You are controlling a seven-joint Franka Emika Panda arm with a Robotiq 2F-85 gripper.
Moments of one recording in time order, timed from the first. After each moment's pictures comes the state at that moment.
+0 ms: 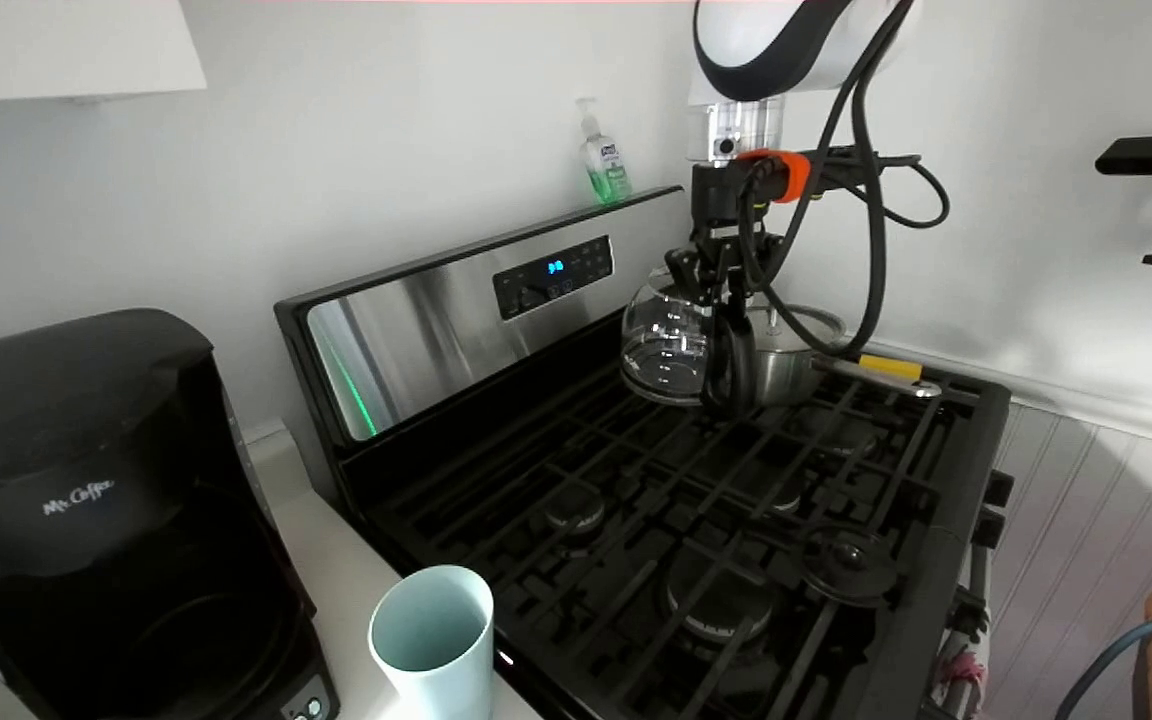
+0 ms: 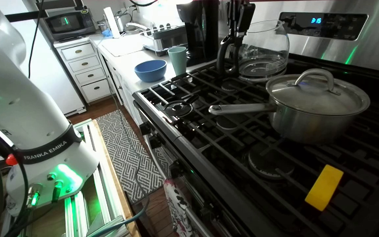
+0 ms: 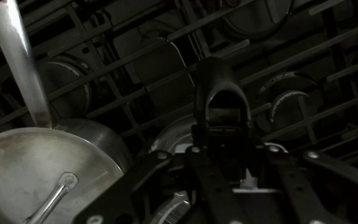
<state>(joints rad) -0.10 0.03 -0.09 -2.08 -0.01 2.08 0.26</state>
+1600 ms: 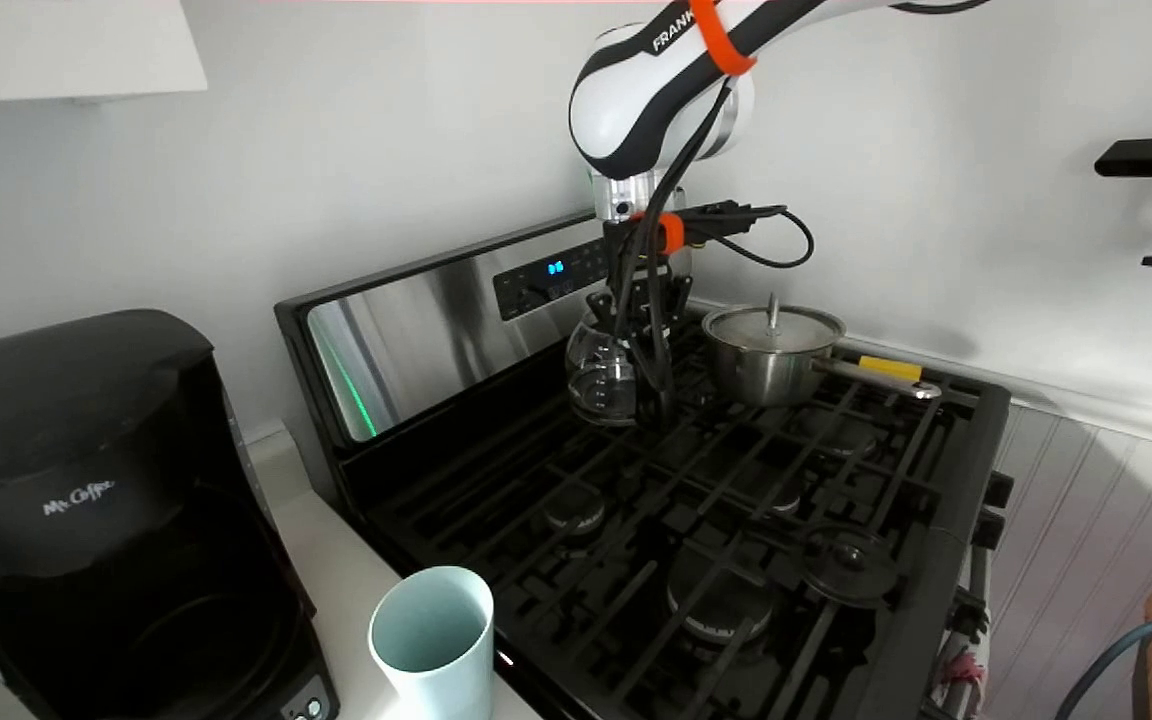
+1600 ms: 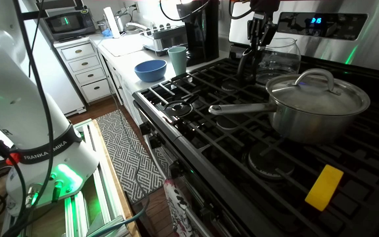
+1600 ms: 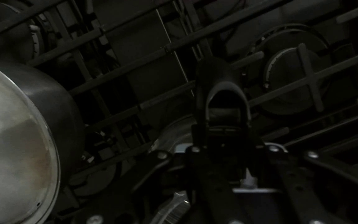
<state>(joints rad) -0.08 0.42 -0.08 -1.68 0.01 2.00 0.27</state>
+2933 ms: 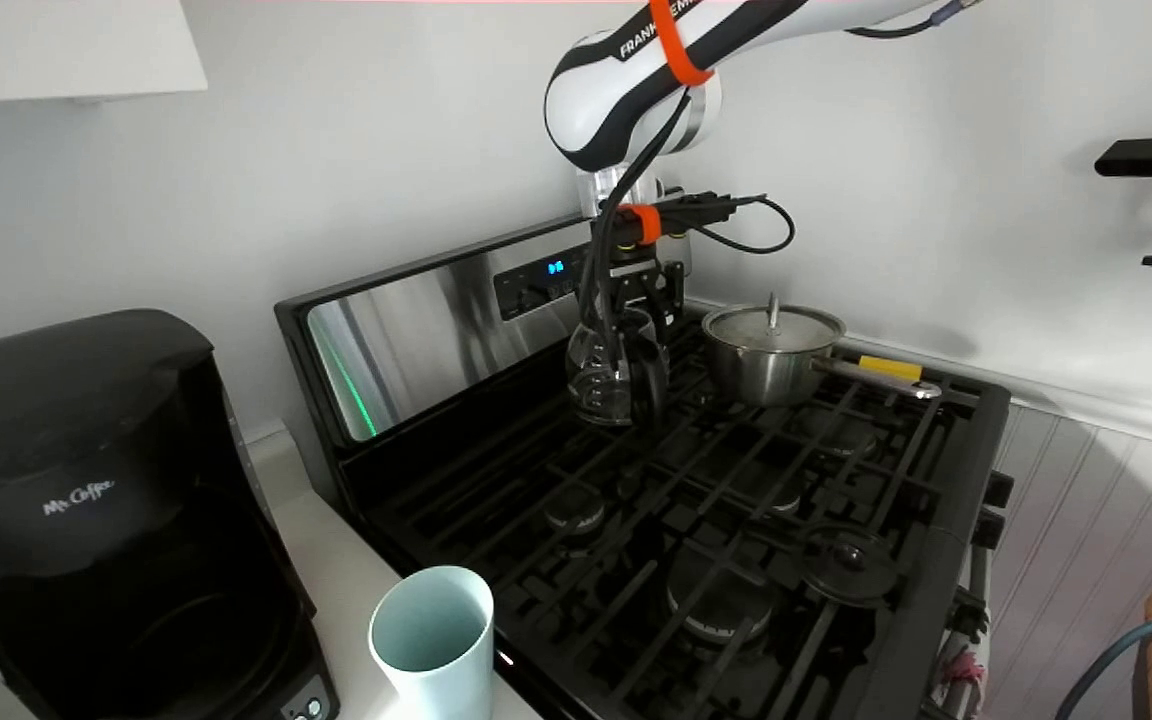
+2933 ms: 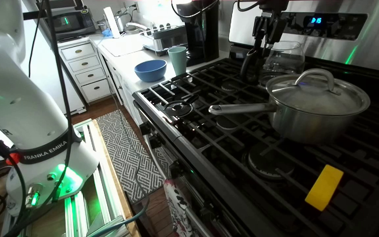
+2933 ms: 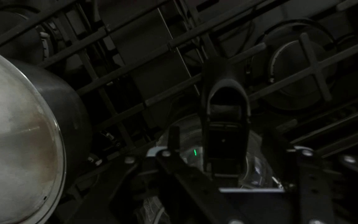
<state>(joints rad) -0.08 0.54 -0.09 -1.48 0.02 1.84 0.31</state>
